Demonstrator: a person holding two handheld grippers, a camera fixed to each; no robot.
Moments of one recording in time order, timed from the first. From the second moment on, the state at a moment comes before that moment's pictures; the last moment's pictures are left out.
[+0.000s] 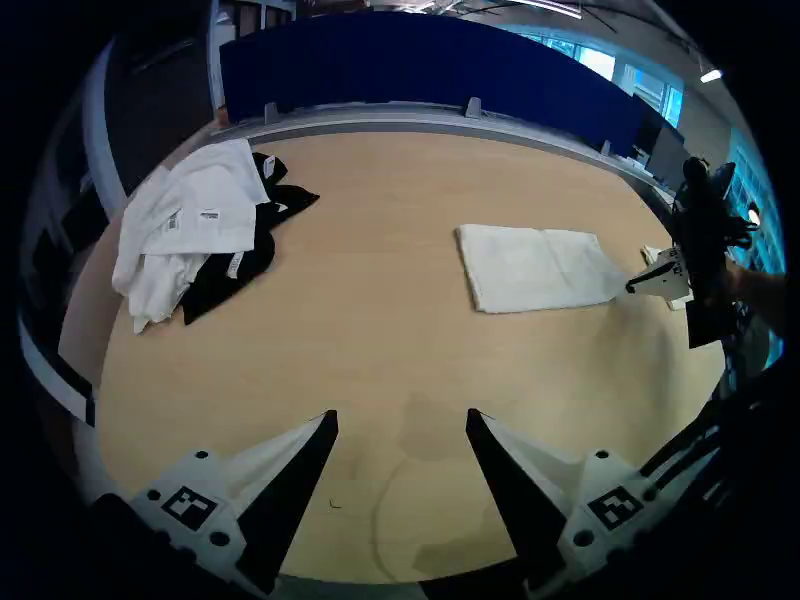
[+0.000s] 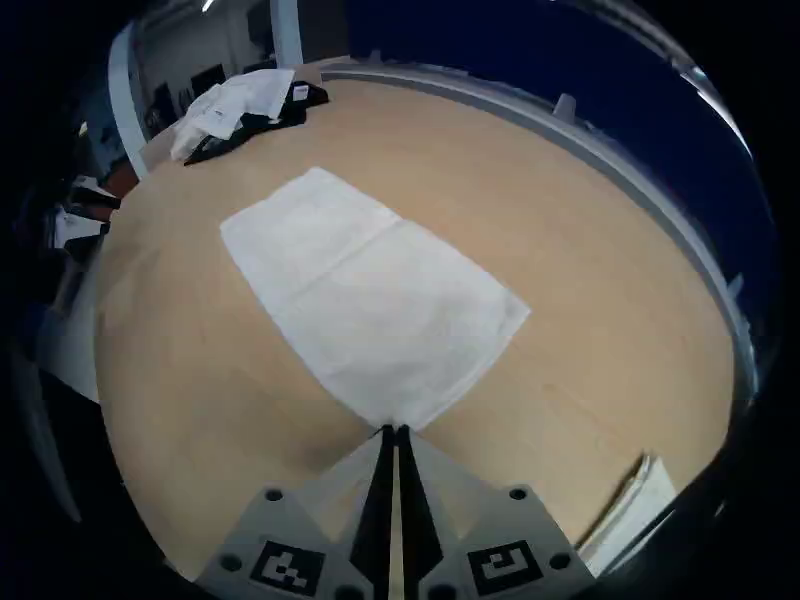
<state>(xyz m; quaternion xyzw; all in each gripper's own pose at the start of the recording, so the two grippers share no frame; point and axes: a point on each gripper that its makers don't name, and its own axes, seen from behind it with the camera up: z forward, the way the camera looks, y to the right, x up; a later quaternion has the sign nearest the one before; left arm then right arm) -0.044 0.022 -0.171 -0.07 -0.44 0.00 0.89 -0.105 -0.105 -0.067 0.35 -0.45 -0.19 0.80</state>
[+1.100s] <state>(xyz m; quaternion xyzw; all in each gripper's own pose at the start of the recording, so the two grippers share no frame) -0.022 0.024 -0.167 -0.08 -0.42 0.00 0.90 -0.016 -0.212 -0.018 0.42 -0.35 -0.21 0.81</state>
